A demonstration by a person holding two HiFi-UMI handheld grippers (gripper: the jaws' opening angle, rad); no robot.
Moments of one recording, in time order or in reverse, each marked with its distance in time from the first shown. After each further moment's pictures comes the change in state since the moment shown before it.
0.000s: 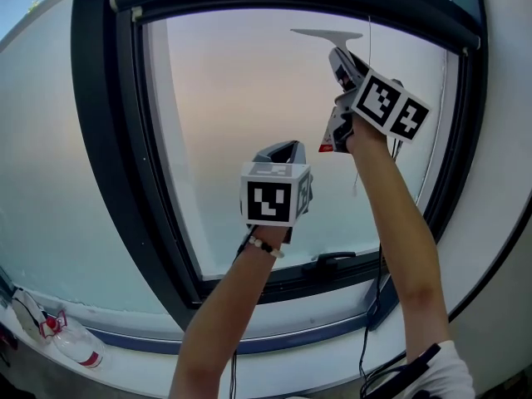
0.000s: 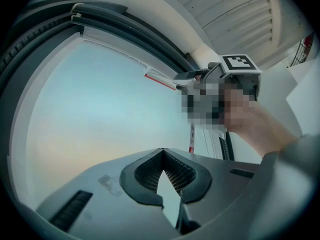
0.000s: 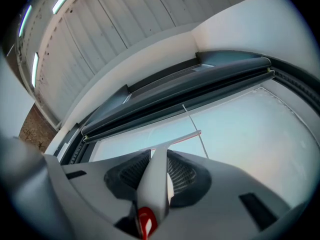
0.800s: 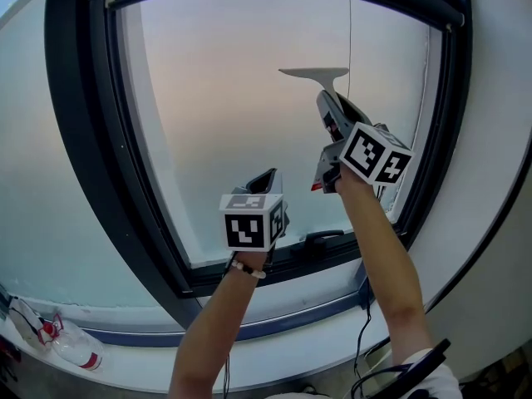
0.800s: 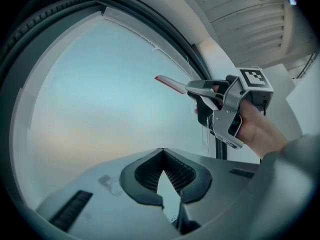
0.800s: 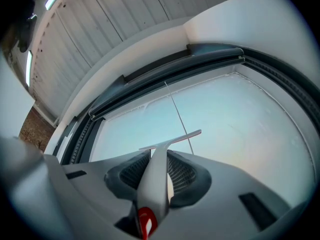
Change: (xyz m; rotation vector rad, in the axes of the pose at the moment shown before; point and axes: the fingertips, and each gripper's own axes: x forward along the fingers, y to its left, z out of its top) left arm -0.026 -0.005 -0.103 -0.096 0.112 -0.034; right arm -0.084 -0.018 -0.099 0.030 0.116 -0.049
